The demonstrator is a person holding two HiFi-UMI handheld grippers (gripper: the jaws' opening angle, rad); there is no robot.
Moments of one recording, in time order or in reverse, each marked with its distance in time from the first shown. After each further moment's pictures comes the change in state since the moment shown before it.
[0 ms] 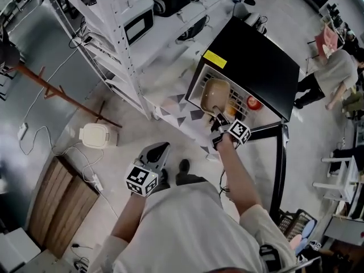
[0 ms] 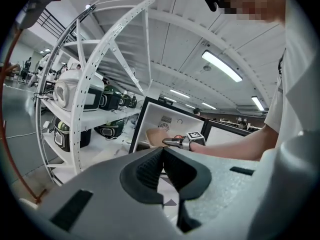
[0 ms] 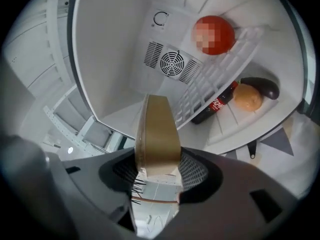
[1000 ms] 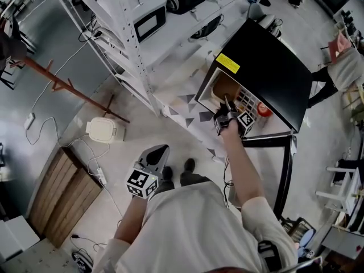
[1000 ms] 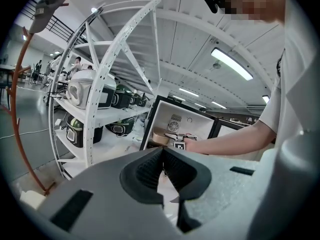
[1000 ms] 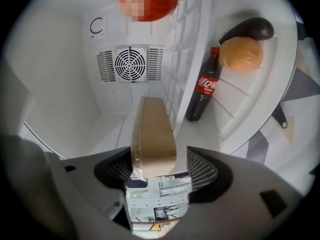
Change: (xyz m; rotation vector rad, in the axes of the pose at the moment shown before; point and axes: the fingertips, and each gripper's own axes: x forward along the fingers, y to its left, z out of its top) left arm -0.013 0.024 -0.010 -0.037 0.014 0.110; right arm 0.075 -0.038 0.030 0.428 -0.119 0.051
